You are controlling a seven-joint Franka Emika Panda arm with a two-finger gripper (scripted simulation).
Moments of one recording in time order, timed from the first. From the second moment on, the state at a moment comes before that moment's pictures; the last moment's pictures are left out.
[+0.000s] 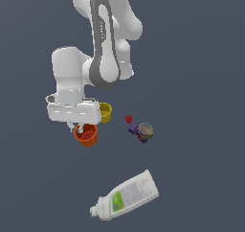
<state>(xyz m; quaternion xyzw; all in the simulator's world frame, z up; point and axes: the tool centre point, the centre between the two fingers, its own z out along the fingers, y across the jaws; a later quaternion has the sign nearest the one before) 0.067 -0.176 0.181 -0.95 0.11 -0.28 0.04</state>
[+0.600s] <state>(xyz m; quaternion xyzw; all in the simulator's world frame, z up) 0.029 -0.200 0.262 -0.95 0.11 -0.28 0.04</state>
